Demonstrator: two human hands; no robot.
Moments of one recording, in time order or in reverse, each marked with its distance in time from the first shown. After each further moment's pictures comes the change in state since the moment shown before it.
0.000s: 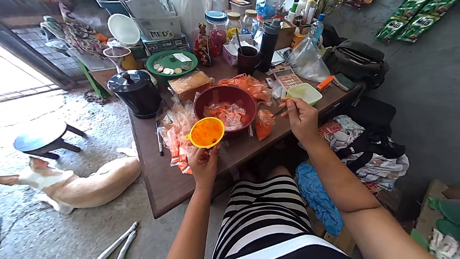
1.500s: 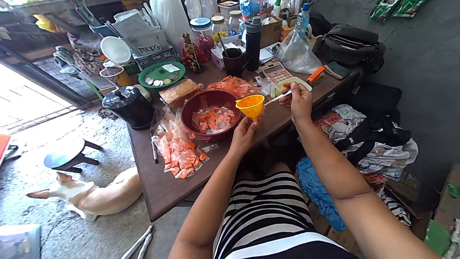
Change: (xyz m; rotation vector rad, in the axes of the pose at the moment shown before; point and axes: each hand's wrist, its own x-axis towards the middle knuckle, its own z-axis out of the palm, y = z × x) left_hand 0.033 0.038 0.141 -0.245 -0.675 -0.339; right_hand 0.024 0.055 -0.015 0.618 0.261 0.535
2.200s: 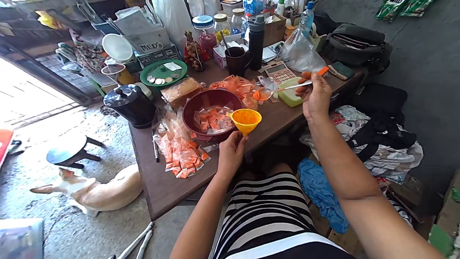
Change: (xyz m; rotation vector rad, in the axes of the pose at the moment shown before) left_hand -0.052 0.015 -0.026 0.424 0.176 0.017; right_hand 0.016 -0.024 -0.013 0.207 0.080 0.036
